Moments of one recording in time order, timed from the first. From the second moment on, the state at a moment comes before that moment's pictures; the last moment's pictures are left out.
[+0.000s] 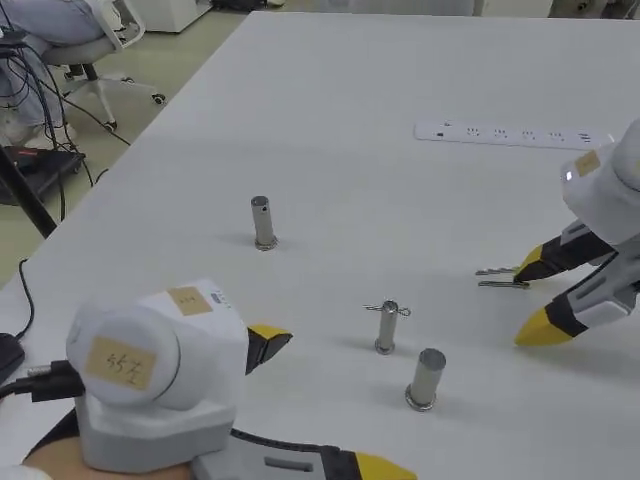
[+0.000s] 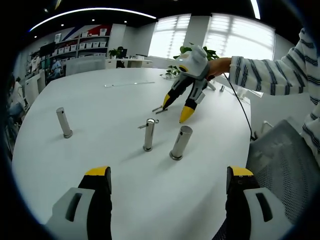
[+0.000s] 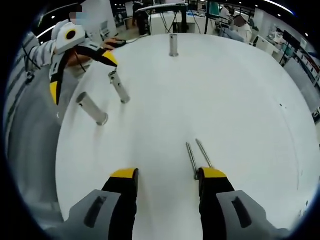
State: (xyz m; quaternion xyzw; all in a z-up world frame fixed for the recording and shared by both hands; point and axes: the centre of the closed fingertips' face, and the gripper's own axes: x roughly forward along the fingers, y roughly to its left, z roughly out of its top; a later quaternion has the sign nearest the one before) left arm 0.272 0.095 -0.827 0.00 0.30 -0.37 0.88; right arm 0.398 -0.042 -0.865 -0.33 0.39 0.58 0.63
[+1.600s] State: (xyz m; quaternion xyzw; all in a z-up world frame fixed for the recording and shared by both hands) left arm 0.269 0.093 -0.822 -0.01 0.30 -0.37 0.88; right arm 0.419 -0.041 -0.867 -0.35 0.42 0.51 0.66
